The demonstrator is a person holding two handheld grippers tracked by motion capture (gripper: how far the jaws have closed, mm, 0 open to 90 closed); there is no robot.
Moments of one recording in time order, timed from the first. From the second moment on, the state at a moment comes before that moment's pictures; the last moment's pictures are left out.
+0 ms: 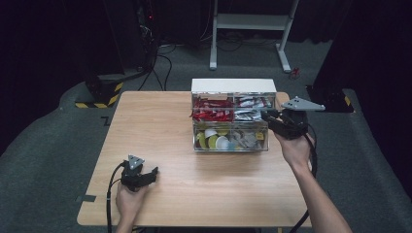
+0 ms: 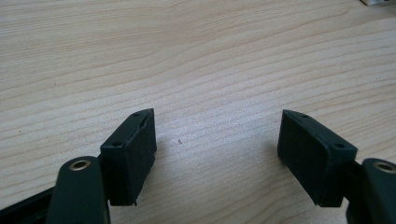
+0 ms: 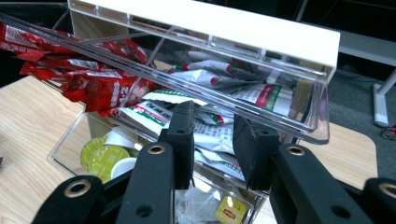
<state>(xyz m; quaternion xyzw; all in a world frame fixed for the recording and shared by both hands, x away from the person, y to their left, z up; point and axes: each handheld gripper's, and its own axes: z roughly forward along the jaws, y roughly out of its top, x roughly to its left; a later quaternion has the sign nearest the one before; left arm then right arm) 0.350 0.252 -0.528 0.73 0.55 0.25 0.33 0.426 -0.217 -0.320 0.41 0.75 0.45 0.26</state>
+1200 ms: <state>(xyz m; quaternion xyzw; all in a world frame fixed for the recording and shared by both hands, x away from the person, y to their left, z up) 0.351 0.253 -0.528 0.73 0.55 0.25 0.33 0.442 -0.213 -0.294 0.41 0.74 0.46 0.27</state>
